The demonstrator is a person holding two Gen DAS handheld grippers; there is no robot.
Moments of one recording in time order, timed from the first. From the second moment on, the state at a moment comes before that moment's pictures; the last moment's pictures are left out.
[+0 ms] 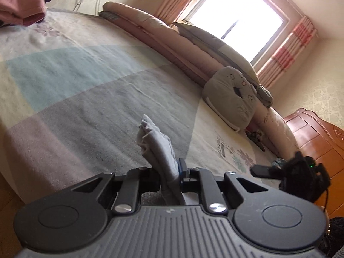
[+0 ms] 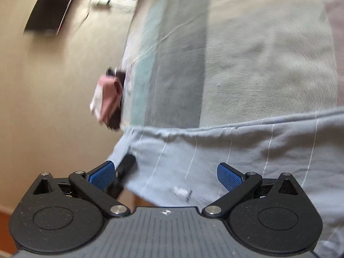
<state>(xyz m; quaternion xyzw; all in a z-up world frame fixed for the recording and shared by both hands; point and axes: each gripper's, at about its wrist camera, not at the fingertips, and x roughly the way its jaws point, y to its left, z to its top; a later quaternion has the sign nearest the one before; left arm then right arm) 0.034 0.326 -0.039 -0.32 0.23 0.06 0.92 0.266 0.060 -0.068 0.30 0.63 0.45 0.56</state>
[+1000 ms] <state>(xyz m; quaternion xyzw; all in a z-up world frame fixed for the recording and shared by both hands) 0.033 0.317 -0.042 -0.33 0.22 0.01 0.92 0.216 0.070 -0.088 0.29 0.68 0.37 0.56</state>
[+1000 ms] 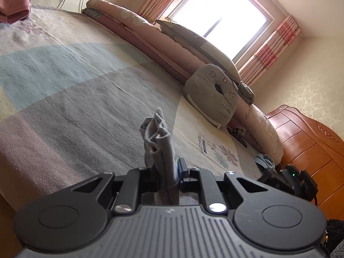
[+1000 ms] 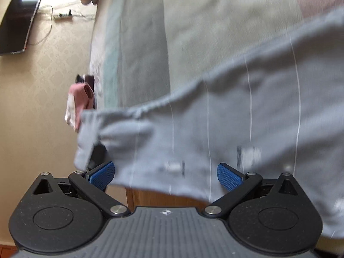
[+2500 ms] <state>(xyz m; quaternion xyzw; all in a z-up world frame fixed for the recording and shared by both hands) 0.123 0.135 -0.041 -0.21 0.36 -0.11 0.90 0.235 -0.166 -0.035 0.36 0.52 0.31 0.71</state>
